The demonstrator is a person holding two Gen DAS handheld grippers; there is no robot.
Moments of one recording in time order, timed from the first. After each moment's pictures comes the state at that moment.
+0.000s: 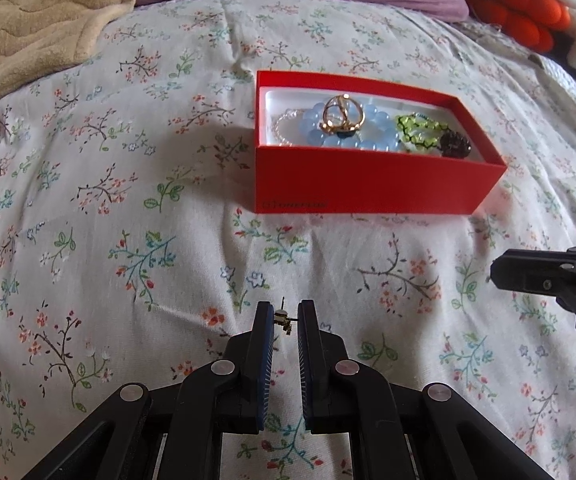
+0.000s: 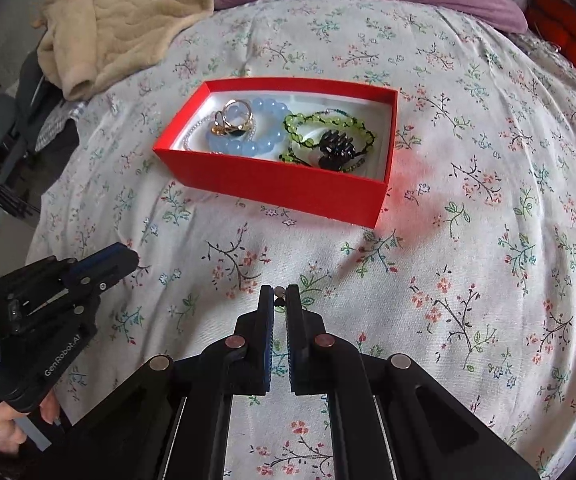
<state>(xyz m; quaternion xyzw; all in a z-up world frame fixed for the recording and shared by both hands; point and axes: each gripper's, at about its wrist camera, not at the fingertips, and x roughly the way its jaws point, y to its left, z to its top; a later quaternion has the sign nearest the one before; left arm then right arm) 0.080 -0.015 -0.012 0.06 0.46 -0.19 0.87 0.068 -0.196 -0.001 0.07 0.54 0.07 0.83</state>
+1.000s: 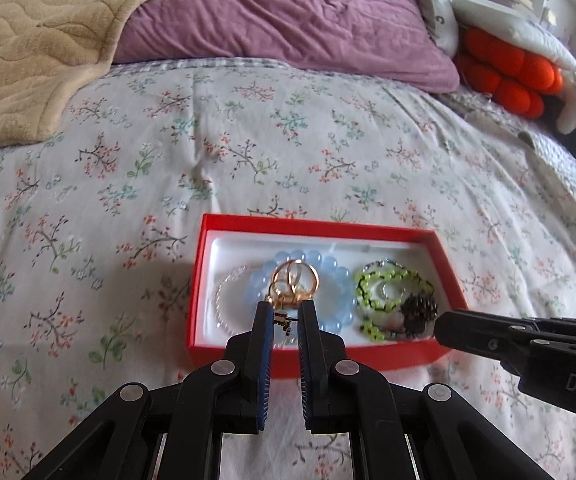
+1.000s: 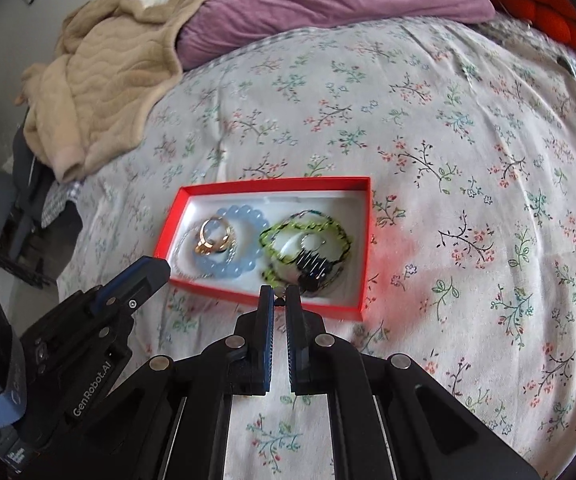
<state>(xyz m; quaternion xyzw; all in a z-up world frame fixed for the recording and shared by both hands) 0.137 -0.059 0.023 0.01 0.40 -0.21 0.89 0.120 -0.231 0.027 0.17 0.50 0.04 0.85</state>
